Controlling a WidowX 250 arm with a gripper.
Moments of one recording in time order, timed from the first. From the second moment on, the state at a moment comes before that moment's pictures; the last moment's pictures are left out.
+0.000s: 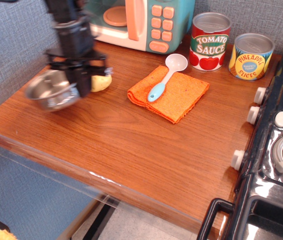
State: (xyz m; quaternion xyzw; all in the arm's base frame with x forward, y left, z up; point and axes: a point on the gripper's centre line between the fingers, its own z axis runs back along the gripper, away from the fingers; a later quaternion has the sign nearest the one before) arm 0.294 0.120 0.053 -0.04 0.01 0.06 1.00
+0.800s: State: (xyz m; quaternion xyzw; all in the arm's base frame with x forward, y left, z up) arm 0.268 0.153 0.024 0.00 0.04 0.09 1.00
